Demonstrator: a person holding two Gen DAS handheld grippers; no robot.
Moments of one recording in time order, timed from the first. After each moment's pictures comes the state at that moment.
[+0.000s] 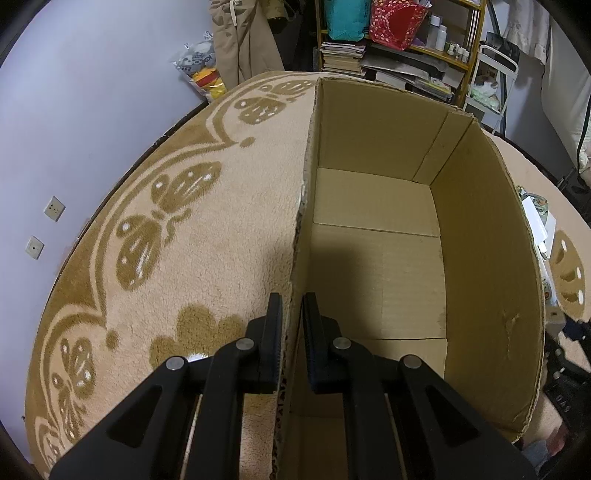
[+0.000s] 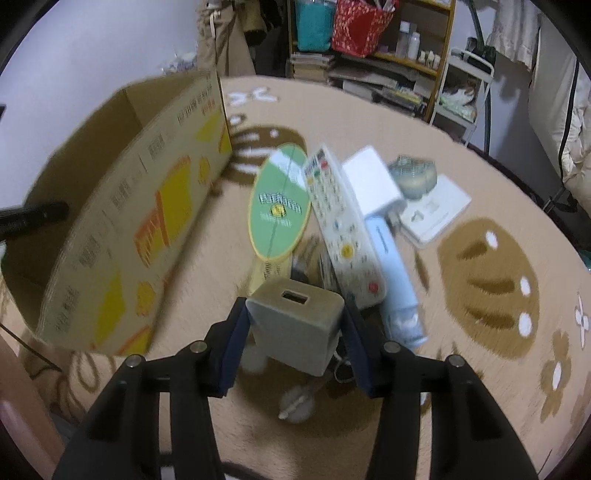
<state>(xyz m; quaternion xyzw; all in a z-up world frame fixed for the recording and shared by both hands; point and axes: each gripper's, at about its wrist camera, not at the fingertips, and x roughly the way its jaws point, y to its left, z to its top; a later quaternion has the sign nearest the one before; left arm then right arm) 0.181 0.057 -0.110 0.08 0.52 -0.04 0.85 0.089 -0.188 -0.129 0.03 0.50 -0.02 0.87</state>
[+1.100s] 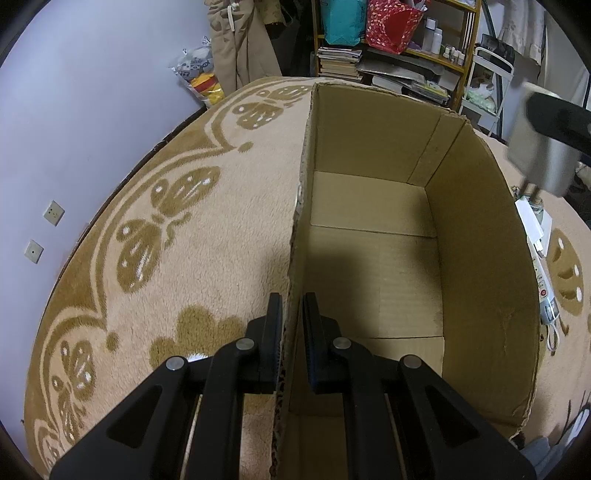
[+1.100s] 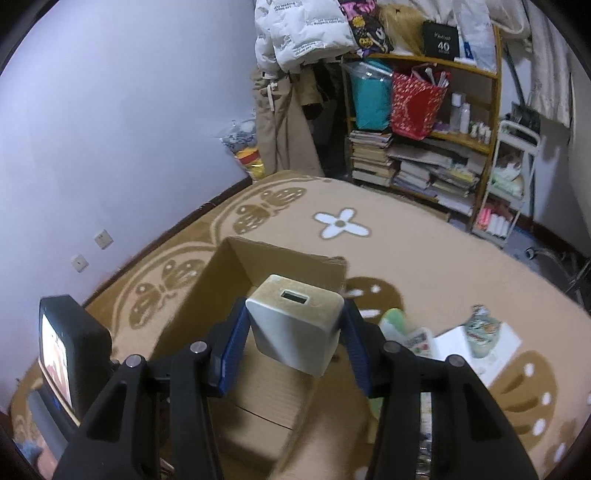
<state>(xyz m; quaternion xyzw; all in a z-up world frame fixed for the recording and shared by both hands) 0.176 0.056 -0.108 0.08 0.51 -0.05 0.85 0.174 -0.118 -0.027 0.07 0.39 0.08 0.91</state>
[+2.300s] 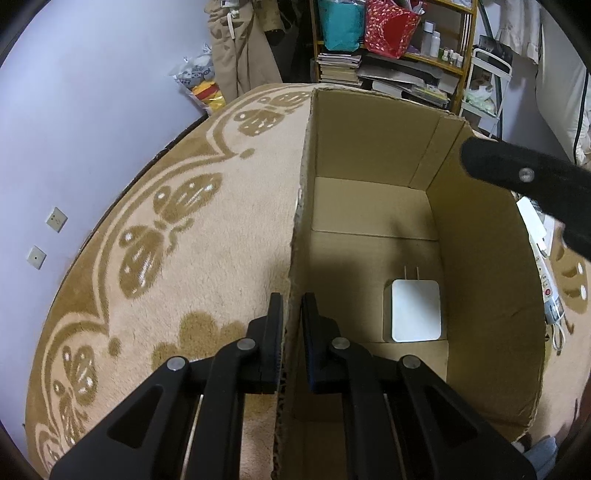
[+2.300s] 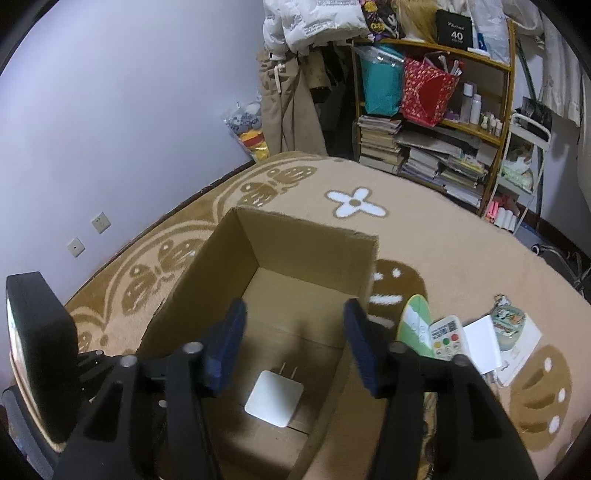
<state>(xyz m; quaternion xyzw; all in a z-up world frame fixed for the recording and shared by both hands) 0.174 0.058 -0.110 0.09 0.50 -0.05 0.86 0.180 -0.098 -0.055 0.05 0.41 0.07 0.91</state>
